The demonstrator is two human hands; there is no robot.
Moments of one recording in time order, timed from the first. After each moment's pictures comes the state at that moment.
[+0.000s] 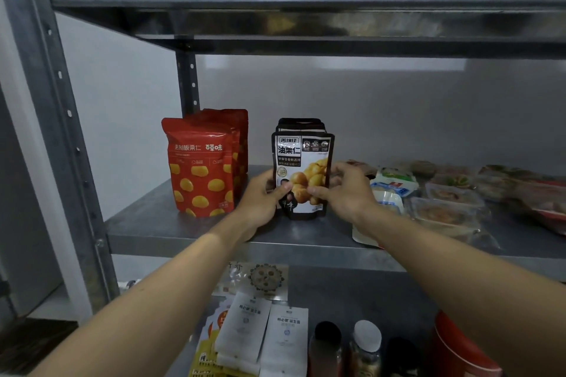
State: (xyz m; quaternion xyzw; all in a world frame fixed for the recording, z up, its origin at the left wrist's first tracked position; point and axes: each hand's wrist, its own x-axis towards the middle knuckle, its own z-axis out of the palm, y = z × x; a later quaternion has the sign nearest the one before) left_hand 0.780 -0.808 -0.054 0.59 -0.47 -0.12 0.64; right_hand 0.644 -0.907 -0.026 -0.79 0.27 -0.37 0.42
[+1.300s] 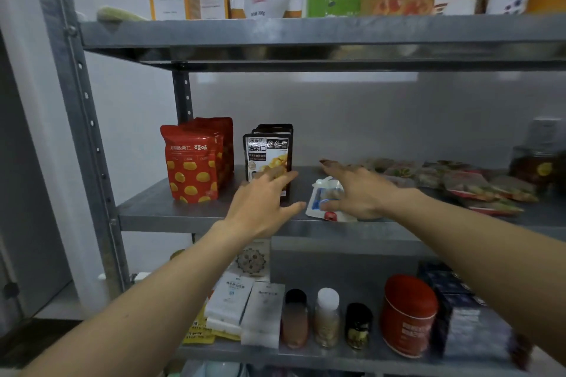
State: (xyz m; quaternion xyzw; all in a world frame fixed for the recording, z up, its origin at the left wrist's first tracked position) left_hand 0.643 -0.741 -0.019 0.79 -0.54 0.21 0.22; right_hand 0.494 -0.882 0.017 -0.96 0.25 -0.13 -0.02
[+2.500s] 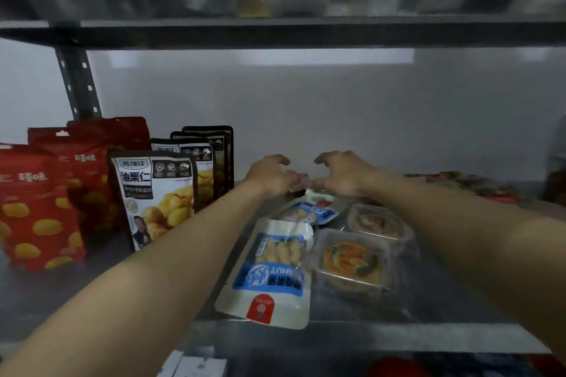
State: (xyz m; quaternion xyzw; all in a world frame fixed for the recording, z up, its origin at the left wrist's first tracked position) left_hand 0.706 -1.017 0.008 0.81 -0.46 -0.06 0.37; right_hand 0.581 -1.124 0.023 -0.94 0.30 -0.12 0.09
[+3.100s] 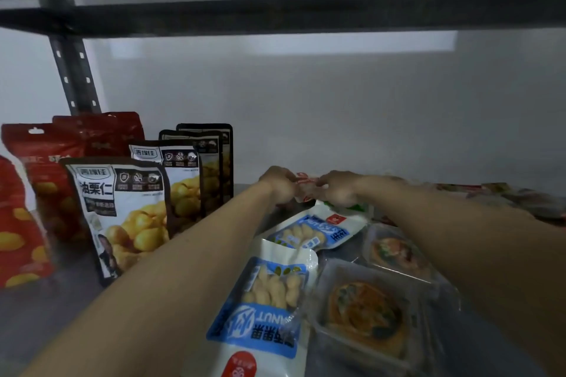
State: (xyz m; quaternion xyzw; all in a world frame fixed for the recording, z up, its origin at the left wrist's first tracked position) left_hand 0.738 -1.077 -0.011 0.80 -0.35 -0.19 0.45; right_hand 0.643 -1.177 0.001 -0.95 0.30 0.02 0.09
